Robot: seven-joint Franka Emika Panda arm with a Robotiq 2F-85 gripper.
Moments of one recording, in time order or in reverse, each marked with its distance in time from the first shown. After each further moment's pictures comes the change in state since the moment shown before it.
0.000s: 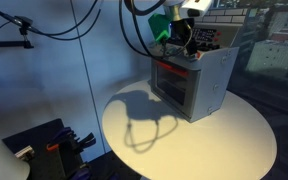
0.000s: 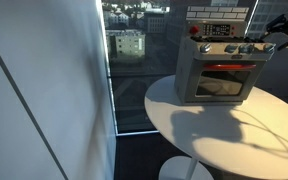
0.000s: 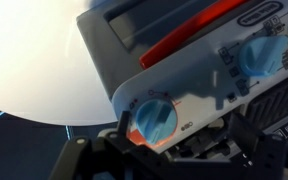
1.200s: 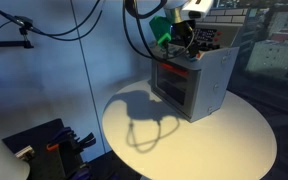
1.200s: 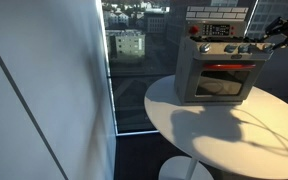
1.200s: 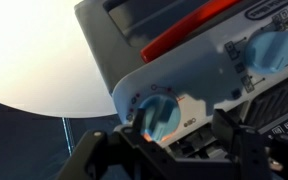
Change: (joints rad) arm -0.007 0.017 0.014 0.001 0.048 0.053 -0.068
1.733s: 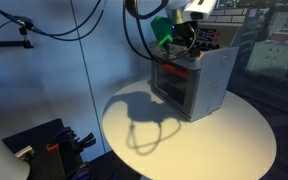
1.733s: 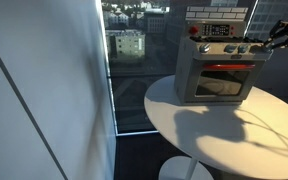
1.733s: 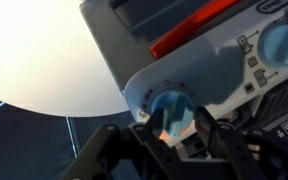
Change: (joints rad) arm -0.015 0.000 -0.002 -0.004 0.019 0.000 -0.012
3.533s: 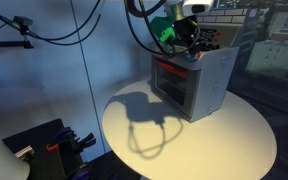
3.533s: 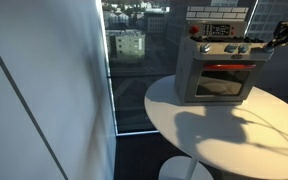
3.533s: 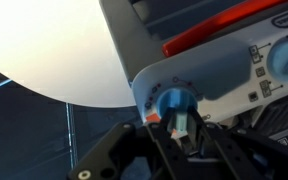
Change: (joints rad) arm -0.004 -0.022 -0.003 -0.017 -0.162 0.001 0.004
